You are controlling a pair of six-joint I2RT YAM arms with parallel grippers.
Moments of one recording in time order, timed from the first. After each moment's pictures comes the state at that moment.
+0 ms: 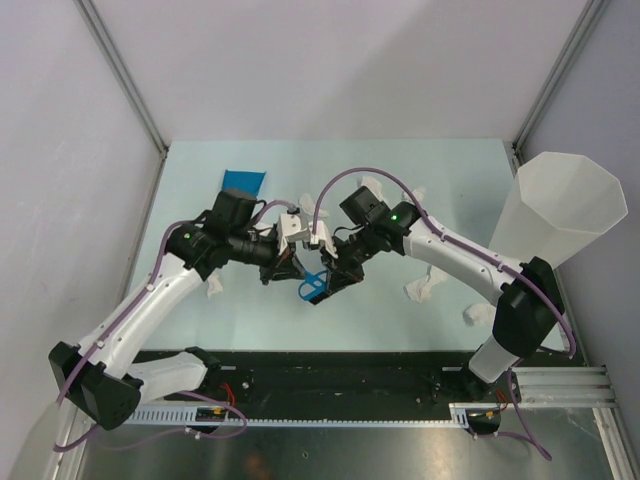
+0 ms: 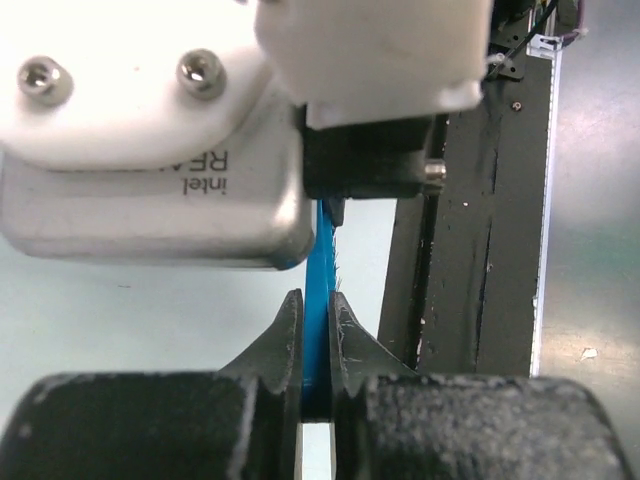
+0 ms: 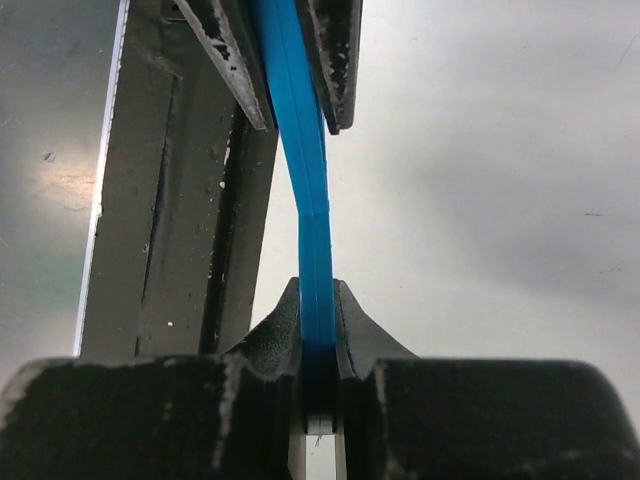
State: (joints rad) left arm -0.54 1.13 1.14 -0.84 0.76 0.47; right arm 0.79 1.62 1.38 -0.80 -0.79 -0.64
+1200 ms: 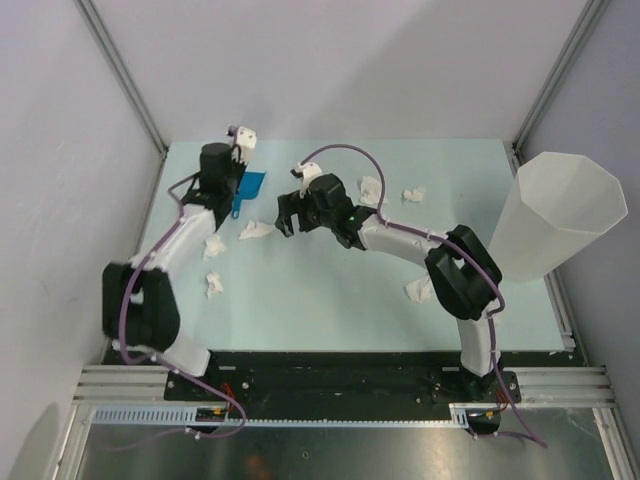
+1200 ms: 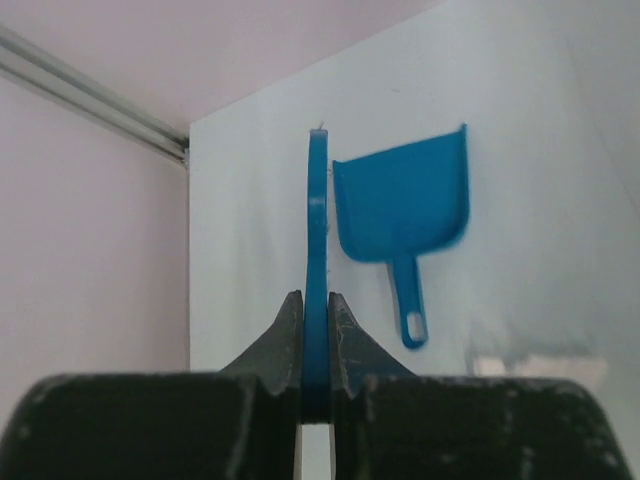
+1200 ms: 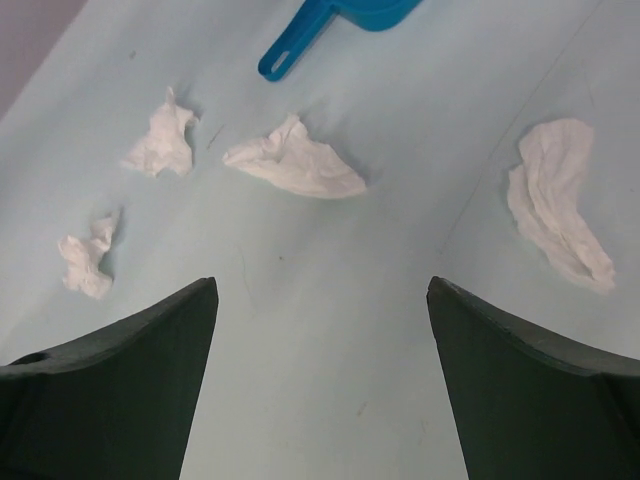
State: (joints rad) left arm -0.18 1.50 1.16 -0.04 -0.24 0.40; right arm 0.80 2.01 1.50 0.09 -0.09 0.32
